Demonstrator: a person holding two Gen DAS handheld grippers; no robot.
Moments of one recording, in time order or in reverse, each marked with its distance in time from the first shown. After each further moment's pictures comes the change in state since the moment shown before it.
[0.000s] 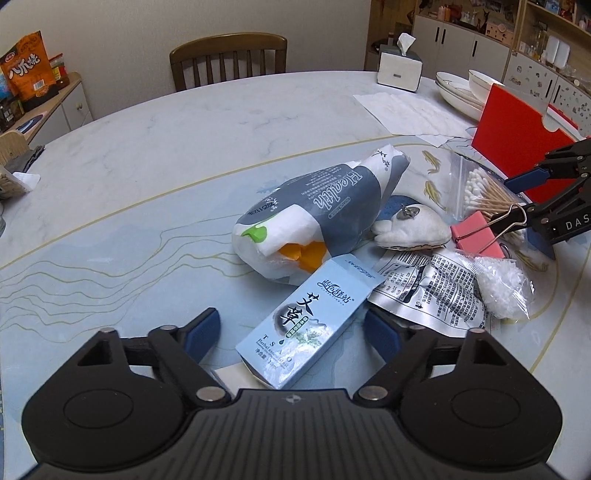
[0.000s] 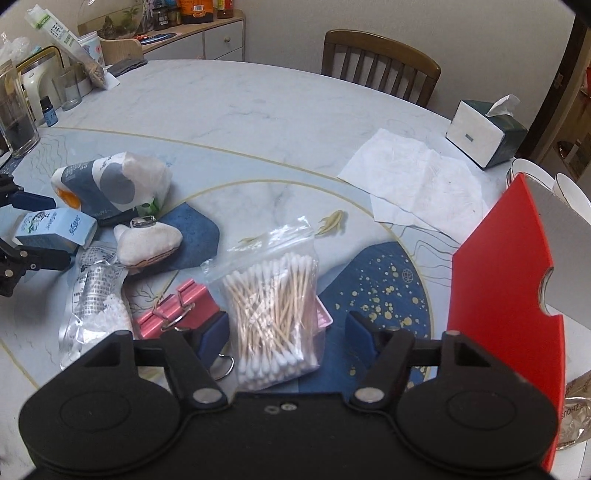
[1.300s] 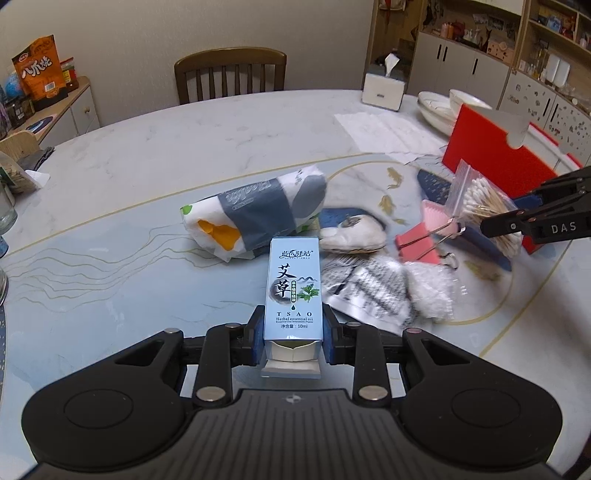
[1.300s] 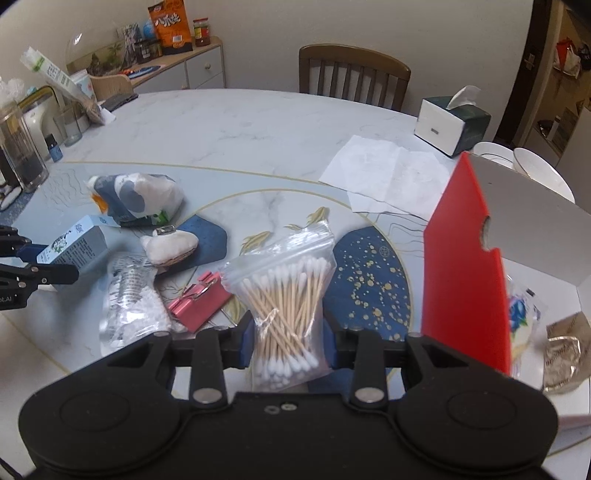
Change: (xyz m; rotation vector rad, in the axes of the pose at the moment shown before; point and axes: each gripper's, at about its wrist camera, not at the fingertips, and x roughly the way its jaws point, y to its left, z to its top) left arm -0.048 -0.036 -0.008 -0.048 -0.043 -0.010; right arm -0.056 -0.004 -0.026 0.128 -0.068 0.009
